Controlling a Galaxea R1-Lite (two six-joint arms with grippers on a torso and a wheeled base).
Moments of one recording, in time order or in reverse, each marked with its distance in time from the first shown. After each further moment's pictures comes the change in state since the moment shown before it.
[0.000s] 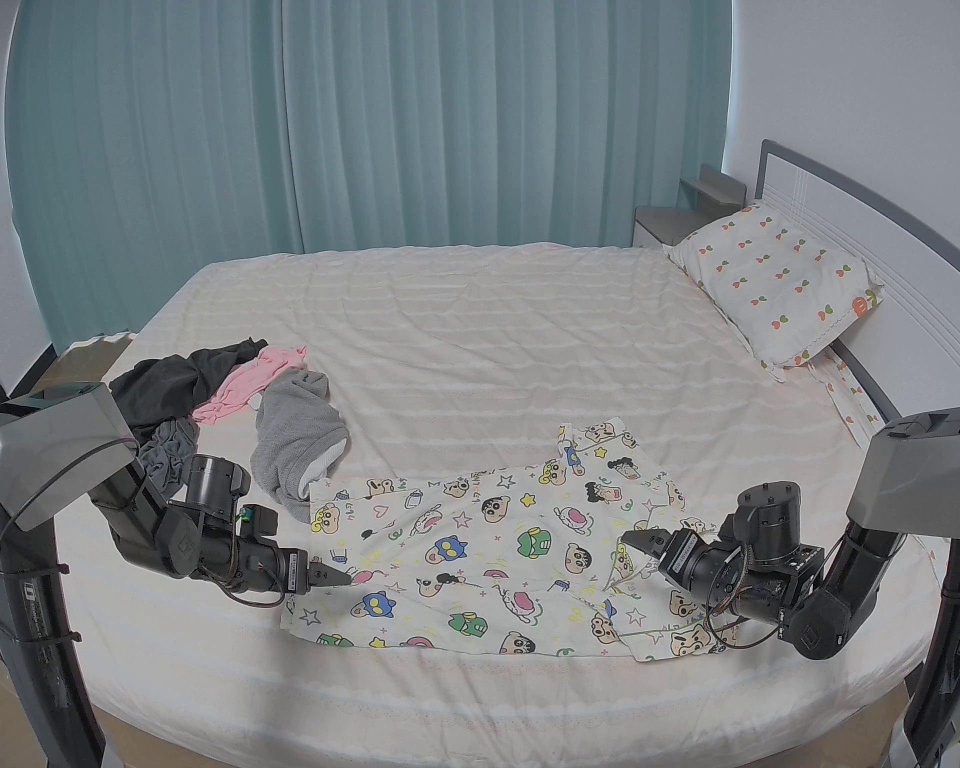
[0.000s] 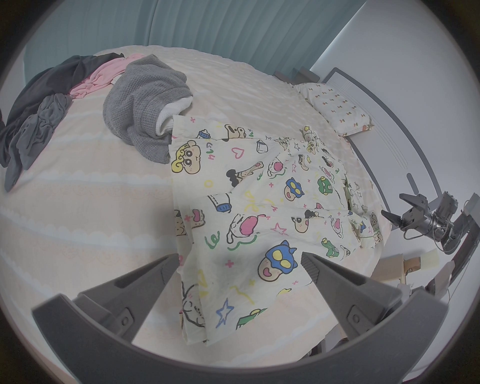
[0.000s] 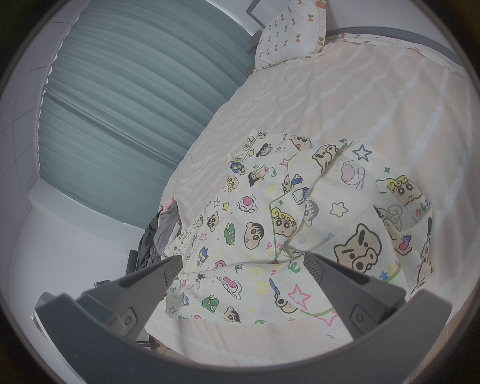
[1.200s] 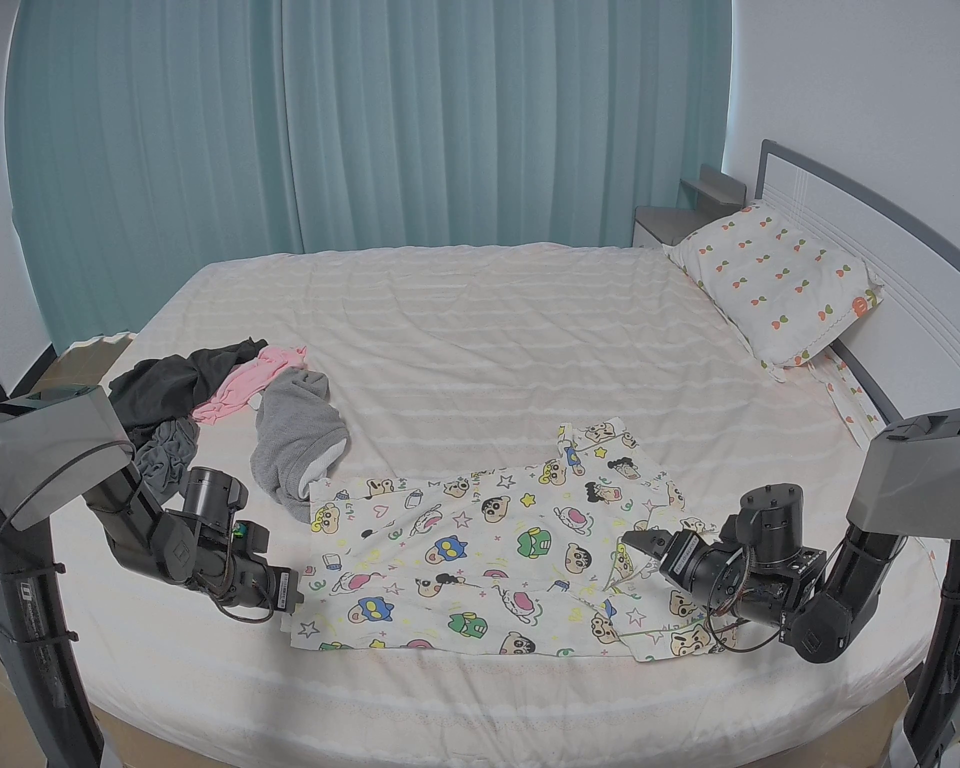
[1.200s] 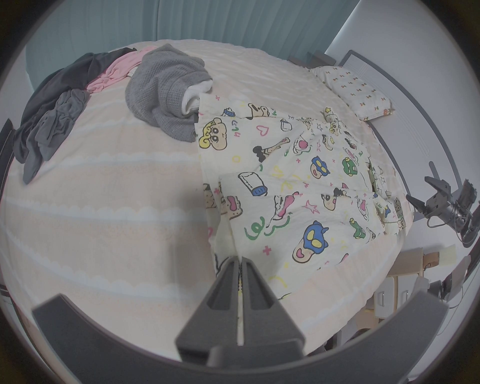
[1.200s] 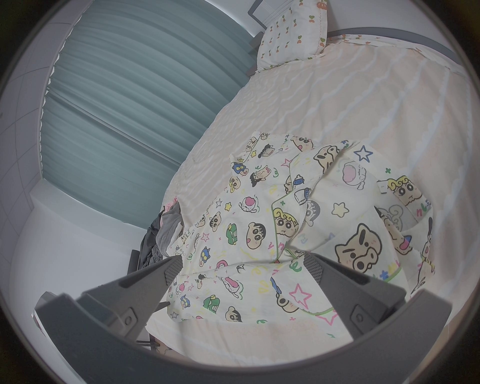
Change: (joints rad) left arm 0.009 -0.021 0.044 0.090 0.138 0.049; right arm 0.002 0.000 0.020 -0.034 0.001 -0.001
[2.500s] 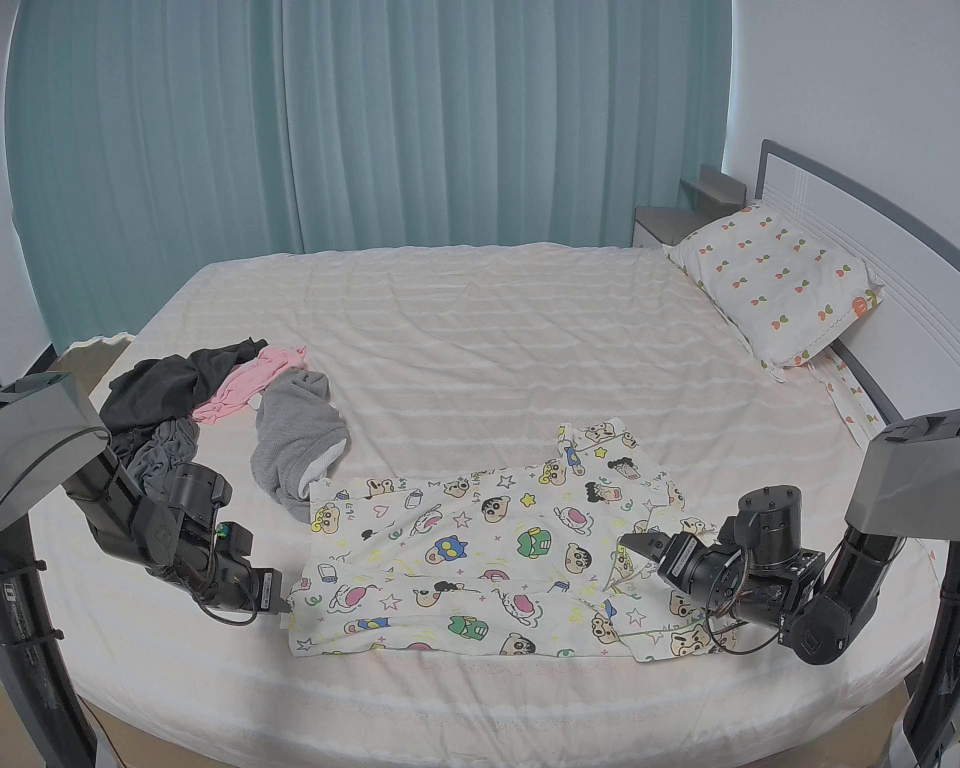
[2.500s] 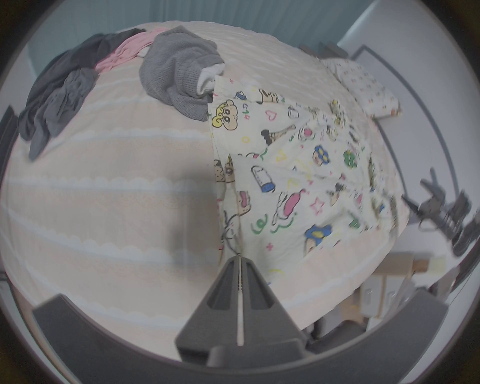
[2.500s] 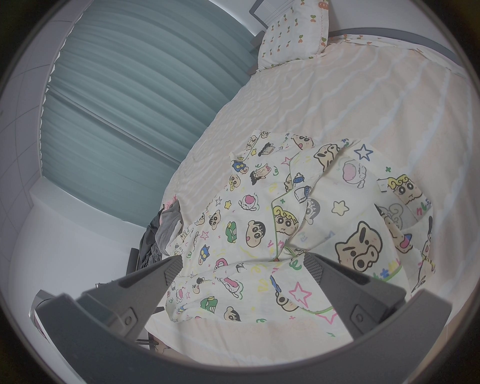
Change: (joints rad) left arm 0.034 -0.076 -0.021 0.165 -0.085 -0.118; right arm 0.005 0.000 0.001 -0.001 -0.007 -0.009
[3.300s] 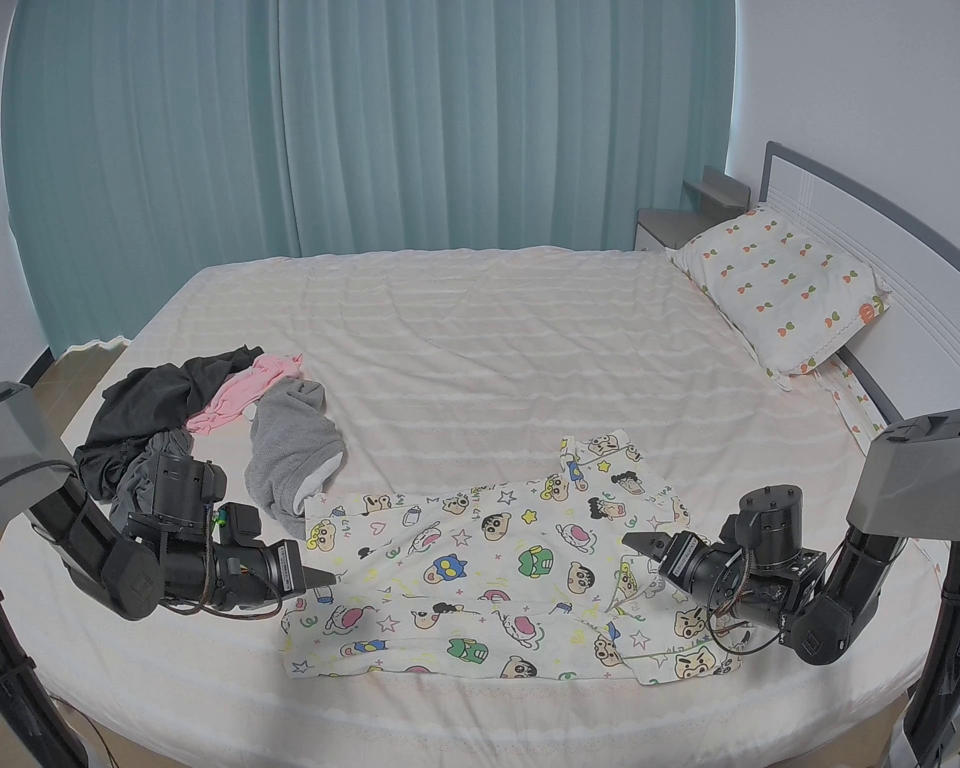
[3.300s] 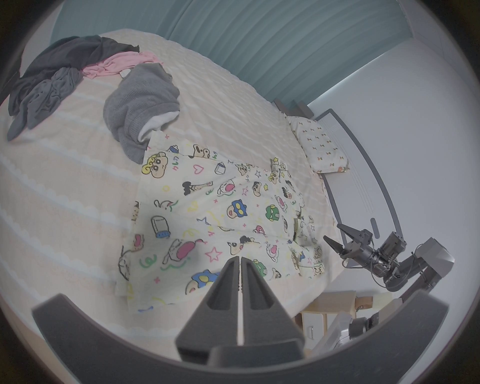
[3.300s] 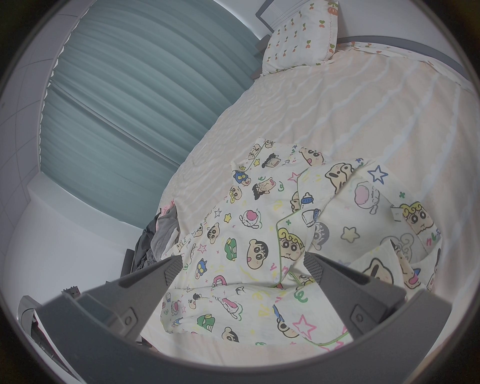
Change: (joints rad) left arm -0.127 -0.181 0.233 -0.423 -0.094 -0.322; right arm 0.003 -0.004 0.003 -0.001 -0.024 -0.030
